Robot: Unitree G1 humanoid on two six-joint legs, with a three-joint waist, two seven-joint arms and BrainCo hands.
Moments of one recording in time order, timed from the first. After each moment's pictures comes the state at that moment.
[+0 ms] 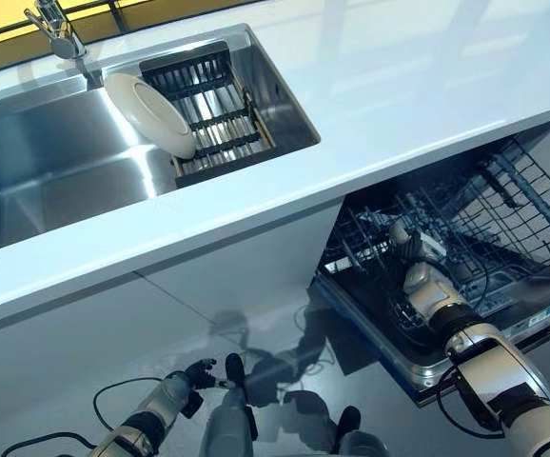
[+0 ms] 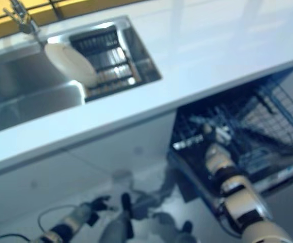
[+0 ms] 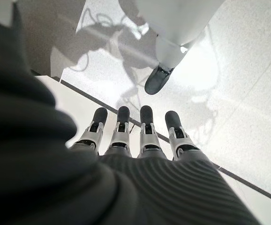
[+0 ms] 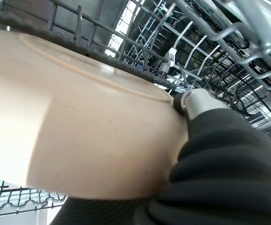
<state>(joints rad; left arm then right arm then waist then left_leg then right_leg) -0.24 0.33 -0.48 1.03 0.10 0.05 -0.09 -0.72 -0.46 0.44 0.91 -0.26 0.37 -0.34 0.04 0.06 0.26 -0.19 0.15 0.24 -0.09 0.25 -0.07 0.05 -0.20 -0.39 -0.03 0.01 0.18</state>
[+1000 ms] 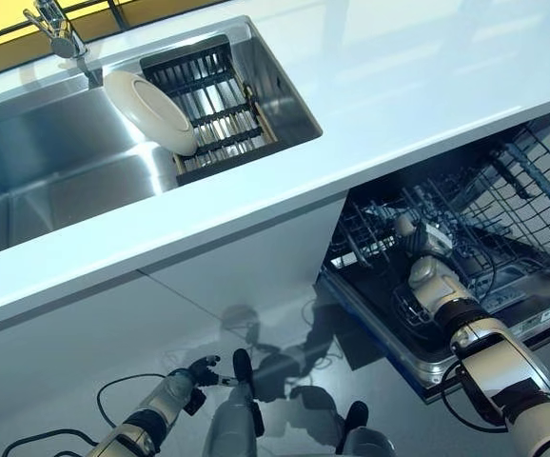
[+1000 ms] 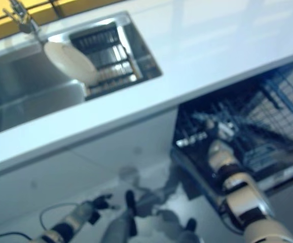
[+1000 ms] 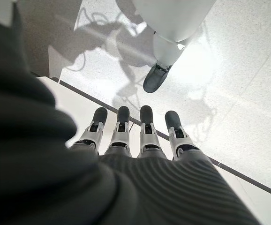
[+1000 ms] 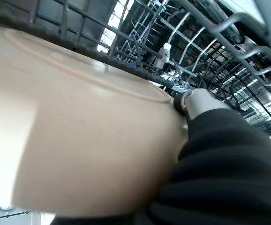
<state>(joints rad) -0.24 0.32 -0.50 1.03 0.10 0.03 -0.09 -0.74 -0.49 0.44 0.92 -0.27 0.30 -0.38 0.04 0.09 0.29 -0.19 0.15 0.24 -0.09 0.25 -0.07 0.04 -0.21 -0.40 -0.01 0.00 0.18</state>
